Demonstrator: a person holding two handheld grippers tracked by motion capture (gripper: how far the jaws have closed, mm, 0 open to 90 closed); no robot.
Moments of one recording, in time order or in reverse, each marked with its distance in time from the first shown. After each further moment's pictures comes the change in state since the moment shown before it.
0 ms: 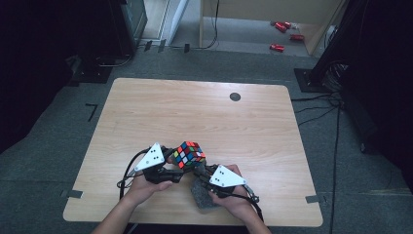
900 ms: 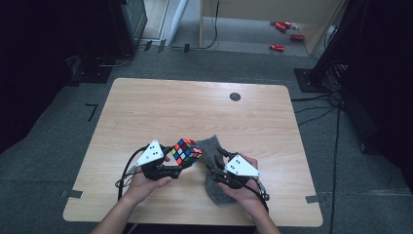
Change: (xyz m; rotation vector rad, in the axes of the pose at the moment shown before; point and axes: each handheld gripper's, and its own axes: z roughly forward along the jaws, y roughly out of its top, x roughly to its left) left arm 0.010 -0.003 0.001 0.043 0.061 -0.071; right arm -0.033 -0.001 -0.020 0.016 -0.196 0.122
